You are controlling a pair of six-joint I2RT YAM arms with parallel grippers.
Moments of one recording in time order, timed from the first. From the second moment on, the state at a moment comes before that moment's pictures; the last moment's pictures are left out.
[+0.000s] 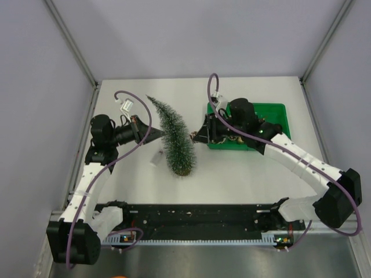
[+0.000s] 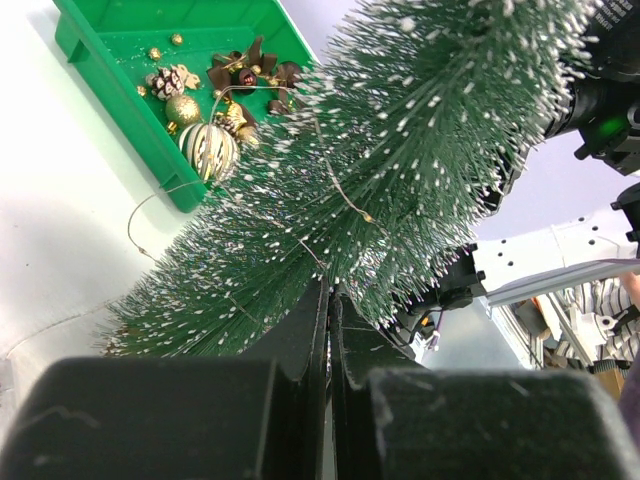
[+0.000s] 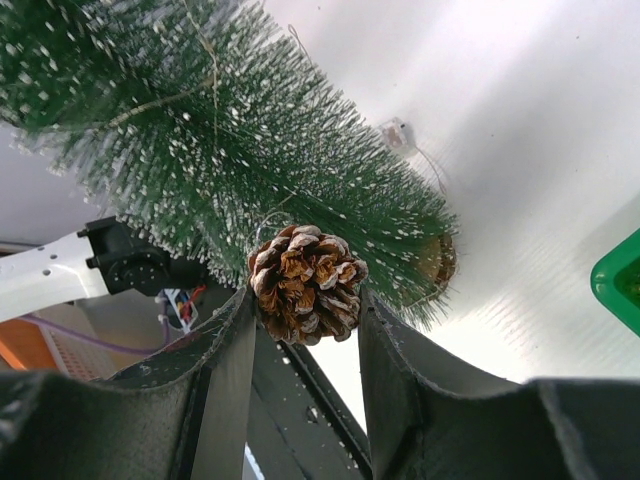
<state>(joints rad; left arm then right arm) -0.05 0.97 0.74 0.08 1.04 -0.65 0.68 1.30 1.14 -0.31 -0.44 0.47</state>
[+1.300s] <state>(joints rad) -0.05 0.96 0.73 0.08 1.05 -0.65 0.69 1.34 1.20 -0.34 -0.30 0.38</state>
